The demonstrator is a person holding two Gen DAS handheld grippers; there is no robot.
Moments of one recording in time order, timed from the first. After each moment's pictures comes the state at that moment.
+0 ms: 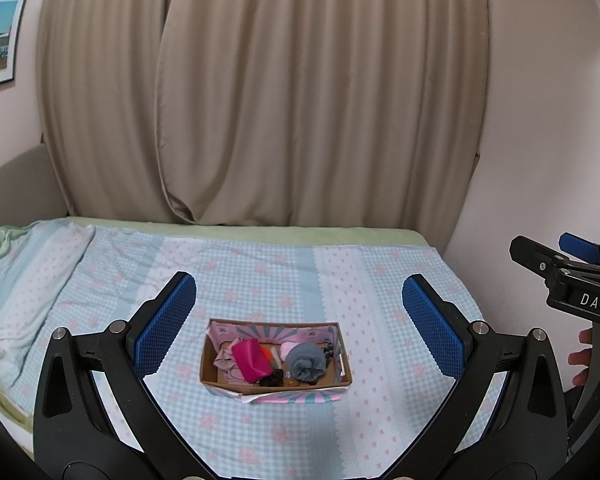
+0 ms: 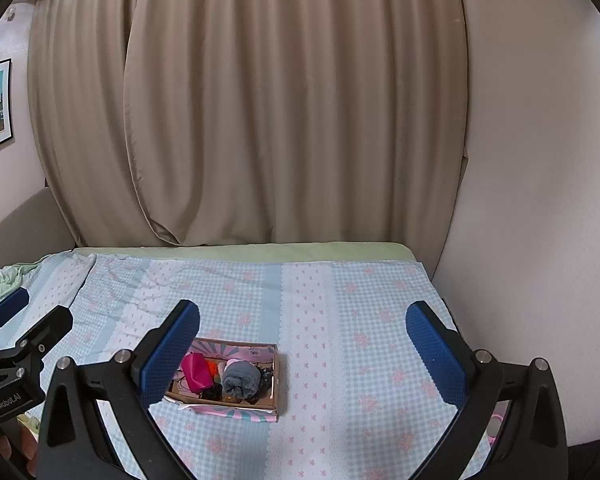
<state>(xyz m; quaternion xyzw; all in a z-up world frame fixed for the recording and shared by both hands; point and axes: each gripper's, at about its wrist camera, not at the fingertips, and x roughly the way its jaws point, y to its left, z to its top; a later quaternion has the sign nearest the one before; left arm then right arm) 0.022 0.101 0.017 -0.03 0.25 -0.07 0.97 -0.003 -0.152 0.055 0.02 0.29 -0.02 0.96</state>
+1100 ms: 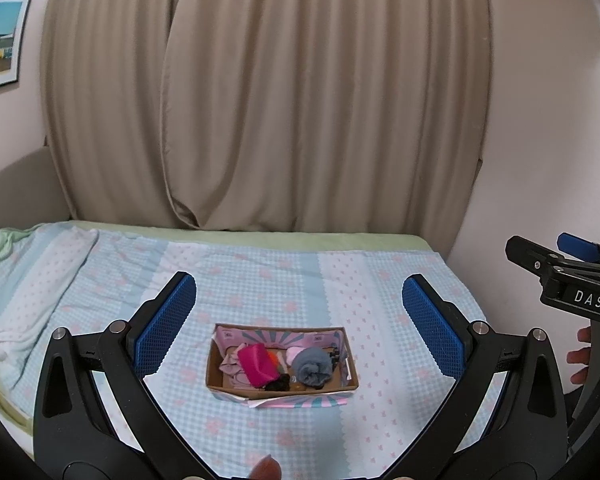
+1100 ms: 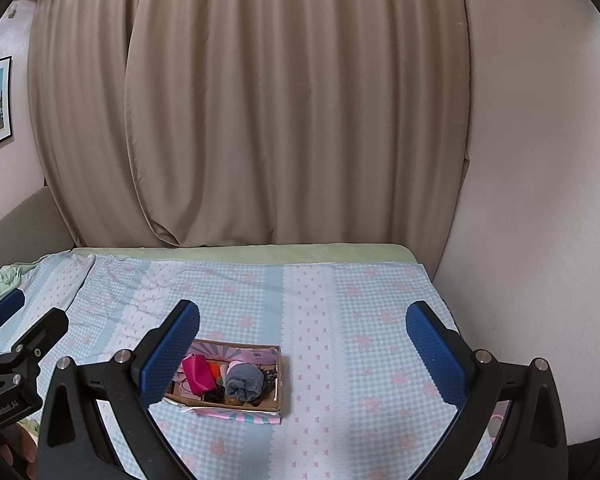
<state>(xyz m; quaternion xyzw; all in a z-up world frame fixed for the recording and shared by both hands) 0.023 0.110 0.015 -0.02 0.24 -0.06 0.97 0.003 -0.144 0.054 0.01 0.29 -0.02 0.96</state>
